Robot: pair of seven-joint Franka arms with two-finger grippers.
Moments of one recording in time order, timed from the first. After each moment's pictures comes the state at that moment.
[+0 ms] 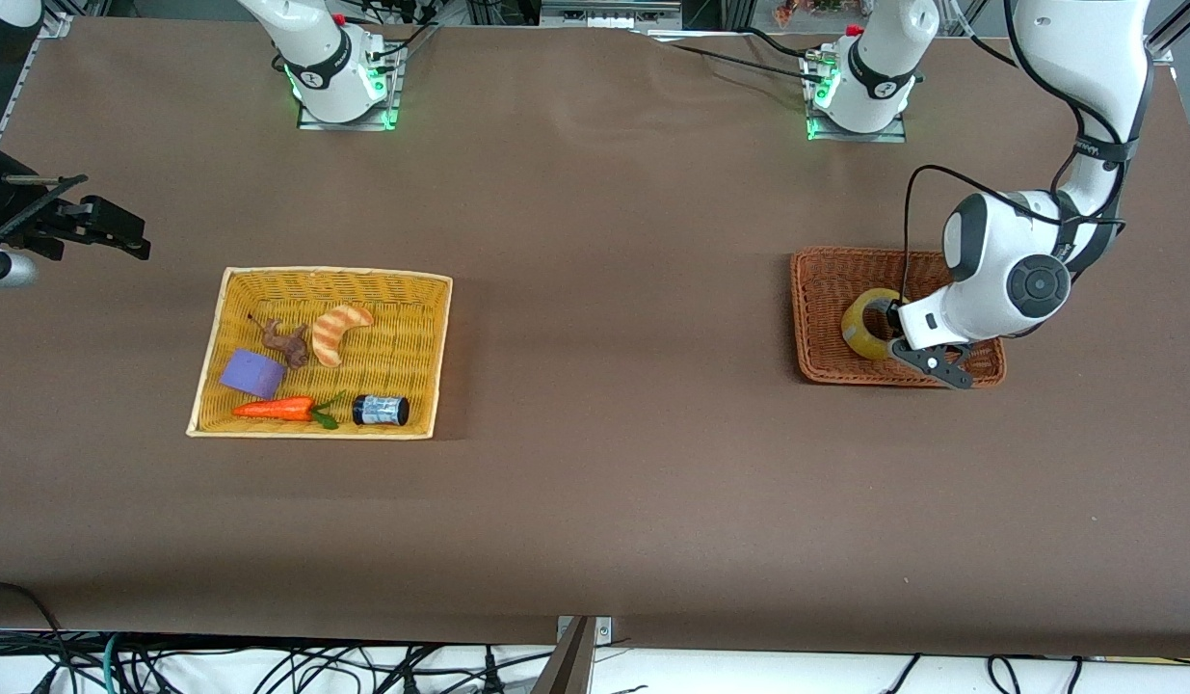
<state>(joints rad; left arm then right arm) -0.18 0.36 0.17 -2.16 -0.03 2.33 0.49 -0.09 0.09 0.10 -1.51 -0.04 1.54 -0.02</state>
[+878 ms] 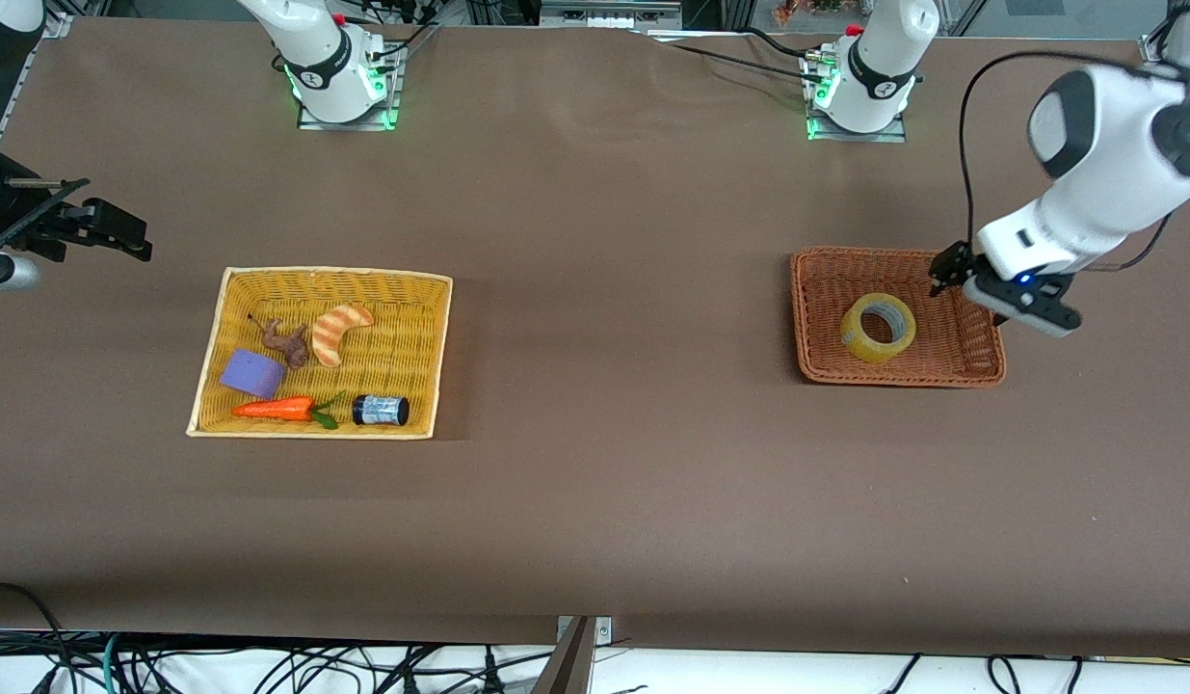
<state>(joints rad) -0.16 -0.10 0.17 -2.21 -0.06 2.21 0.49 -0.09 0.10 0.10 -1.51 -0.04 1.55 -0.02</state>
